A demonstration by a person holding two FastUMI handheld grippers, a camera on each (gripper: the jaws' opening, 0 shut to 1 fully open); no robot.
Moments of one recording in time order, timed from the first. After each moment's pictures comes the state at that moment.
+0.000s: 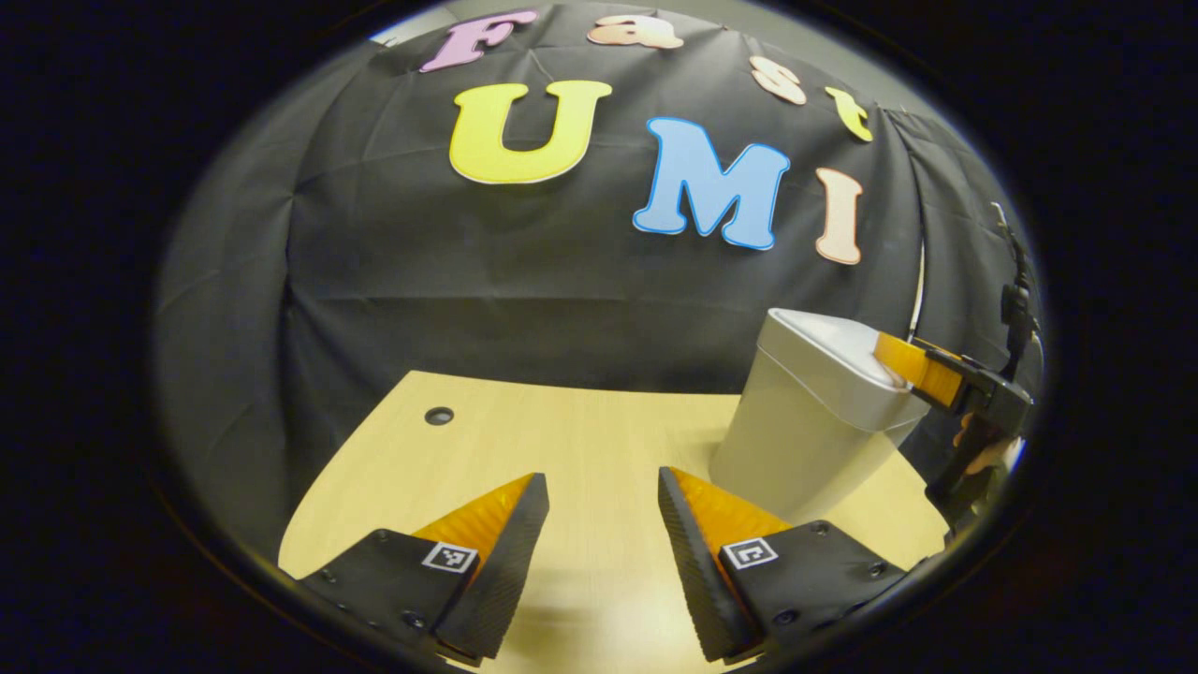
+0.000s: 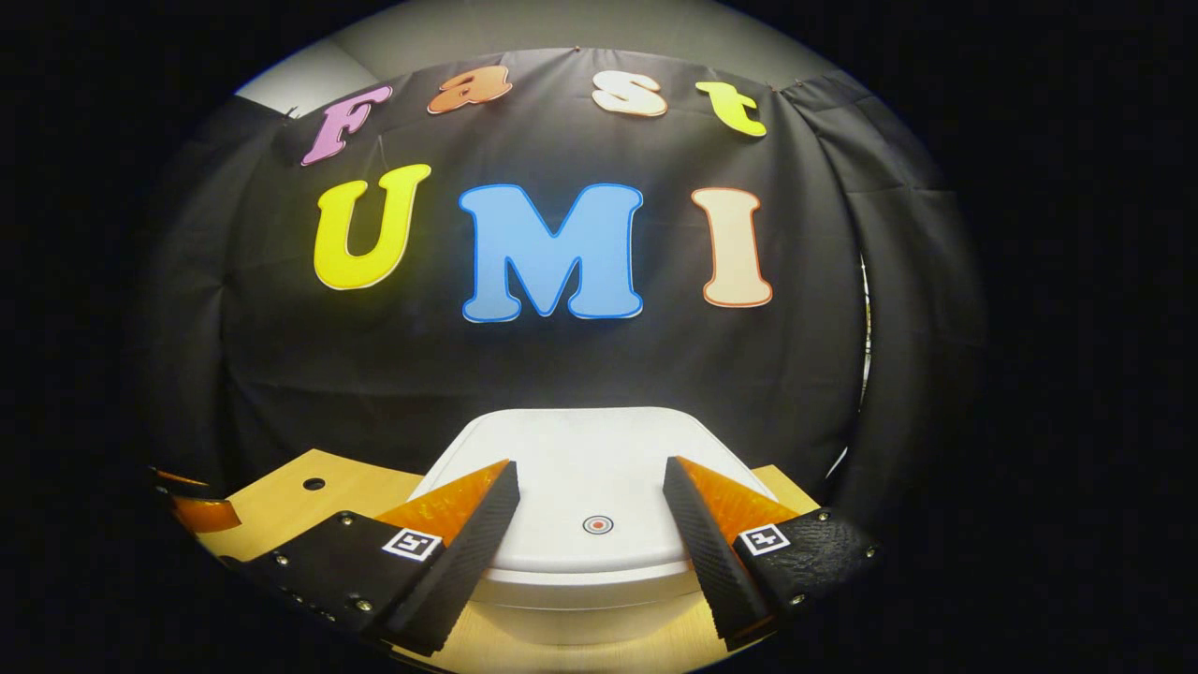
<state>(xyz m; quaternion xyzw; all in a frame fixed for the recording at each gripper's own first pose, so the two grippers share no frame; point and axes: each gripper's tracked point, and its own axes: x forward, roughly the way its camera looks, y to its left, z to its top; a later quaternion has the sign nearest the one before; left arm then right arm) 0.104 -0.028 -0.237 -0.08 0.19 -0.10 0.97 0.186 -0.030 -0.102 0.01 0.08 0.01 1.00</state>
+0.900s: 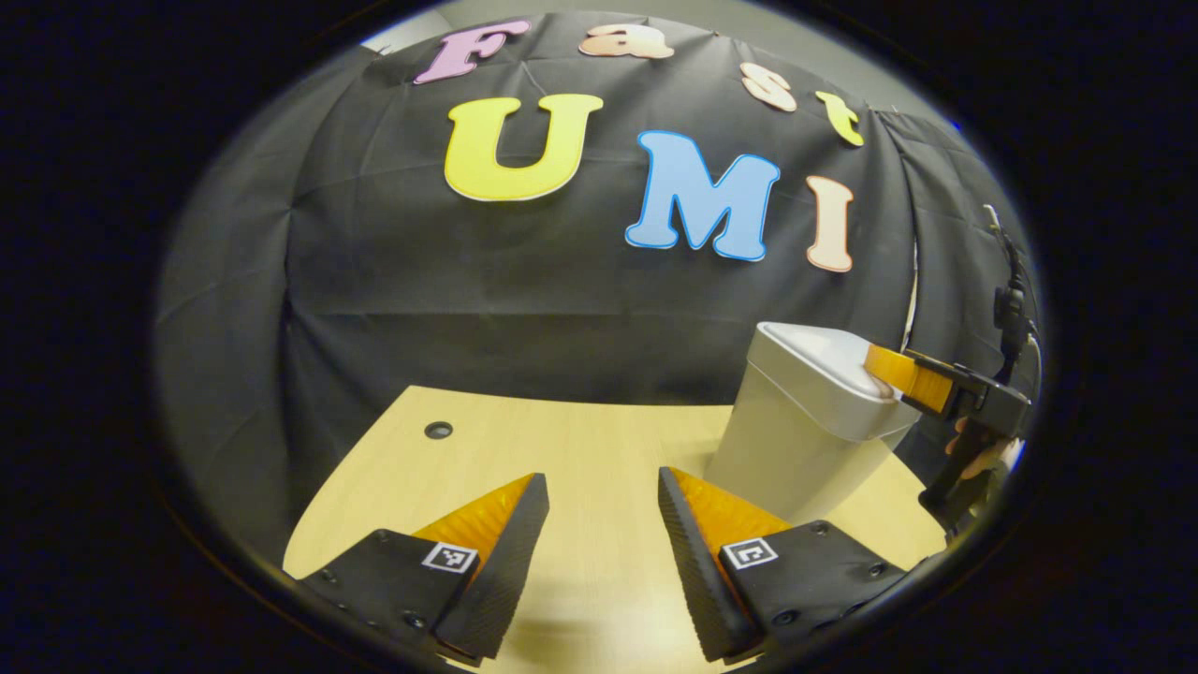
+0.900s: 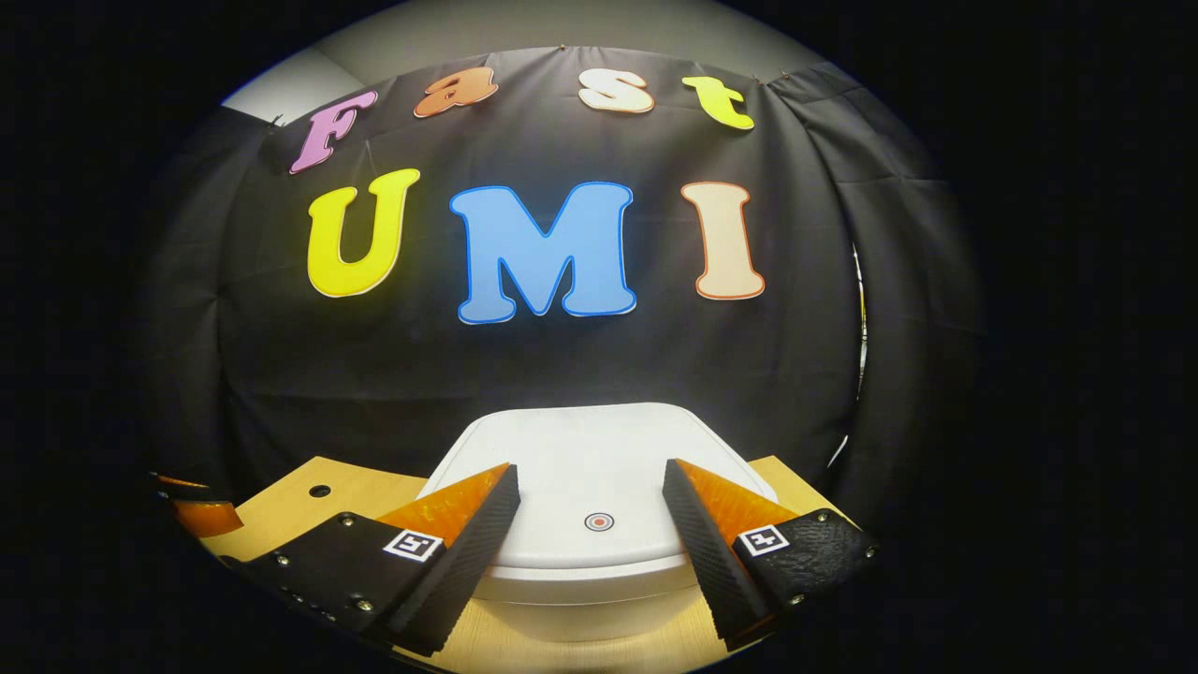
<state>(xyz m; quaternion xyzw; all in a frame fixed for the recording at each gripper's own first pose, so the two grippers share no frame) 0.098 -0.032 -0.213 -0.07 0.17 -0.10 0.98 0.178 -0.030 -0.098 0.03 0.09 0.00 1.00</state>
